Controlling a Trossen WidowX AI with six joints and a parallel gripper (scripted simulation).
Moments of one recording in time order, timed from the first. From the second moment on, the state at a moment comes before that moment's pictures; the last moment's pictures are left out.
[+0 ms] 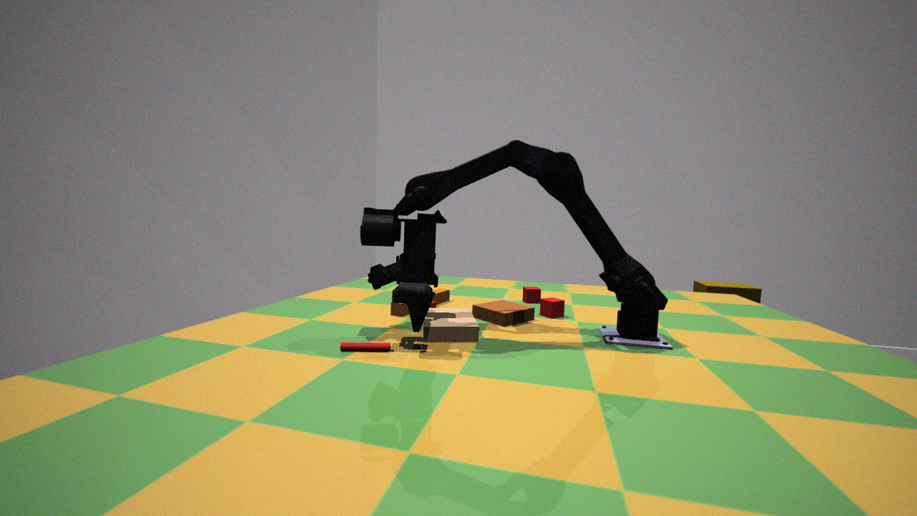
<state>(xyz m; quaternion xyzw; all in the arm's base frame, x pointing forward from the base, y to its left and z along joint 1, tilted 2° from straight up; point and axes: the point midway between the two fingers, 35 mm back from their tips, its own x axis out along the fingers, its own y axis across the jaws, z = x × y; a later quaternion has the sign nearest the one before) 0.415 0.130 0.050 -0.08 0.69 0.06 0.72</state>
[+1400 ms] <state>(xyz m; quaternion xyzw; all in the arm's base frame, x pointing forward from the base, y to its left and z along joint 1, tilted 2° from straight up) 0.392 0.123 0.050 -0.08 0.69 0.06 0.72</state>
